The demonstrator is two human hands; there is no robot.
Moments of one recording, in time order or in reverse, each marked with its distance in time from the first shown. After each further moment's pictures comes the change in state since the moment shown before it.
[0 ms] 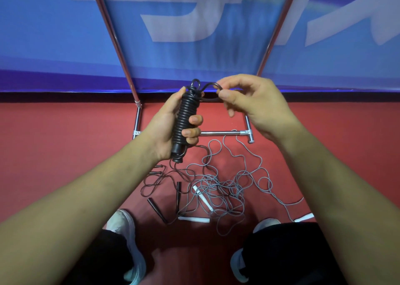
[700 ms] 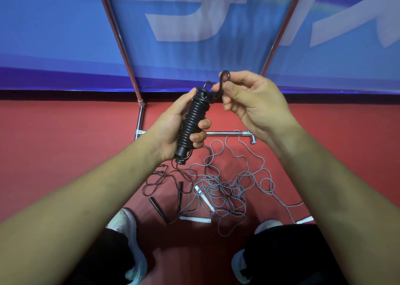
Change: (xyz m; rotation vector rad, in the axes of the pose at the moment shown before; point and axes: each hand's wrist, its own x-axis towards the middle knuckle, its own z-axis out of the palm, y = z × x) left_hand -0.004 0.001 0.003 0.120 -0.046 0.009; right_hand 0.004 -0.004 0.018 0.458 0.074 0.113
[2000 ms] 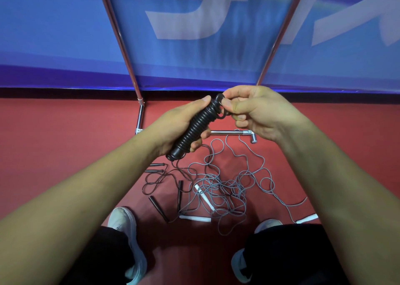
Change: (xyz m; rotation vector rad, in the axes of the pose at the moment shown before) left_hand 0.003 0.002 -0.002 0.463 0.082 0.022; right_hand 0.002 -0.002 -0.013 -0.209 -0.022 0.359
